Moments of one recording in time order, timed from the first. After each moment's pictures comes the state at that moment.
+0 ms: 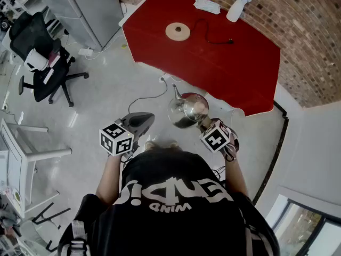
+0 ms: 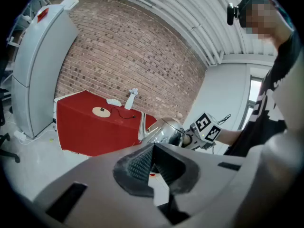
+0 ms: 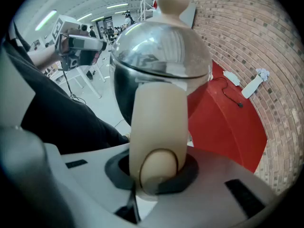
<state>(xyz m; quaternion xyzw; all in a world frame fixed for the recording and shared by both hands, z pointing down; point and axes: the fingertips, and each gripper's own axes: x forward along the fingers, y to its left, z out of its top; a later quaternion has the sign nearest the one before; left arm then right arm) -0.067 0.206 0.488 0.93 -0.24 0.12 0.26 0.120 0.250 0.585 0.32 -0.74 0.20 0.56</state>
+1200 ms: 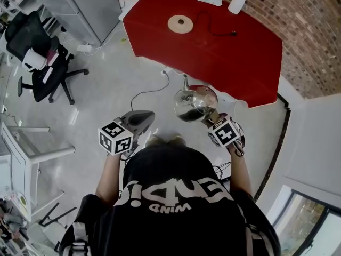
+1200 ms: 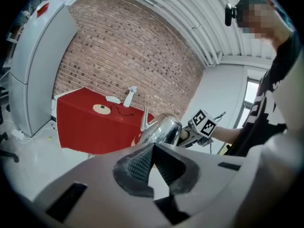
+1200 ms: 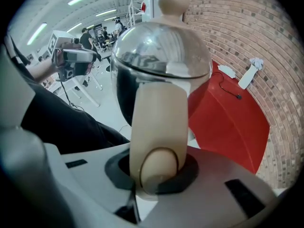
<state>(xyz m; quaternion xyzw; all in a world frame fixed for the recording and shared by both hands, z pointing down) -0.097 0.210 0.491 0.93 -0.21 0.13 0.27 0.111 0.247 0.582 0.36 -0.73 0.24 0.53</state>
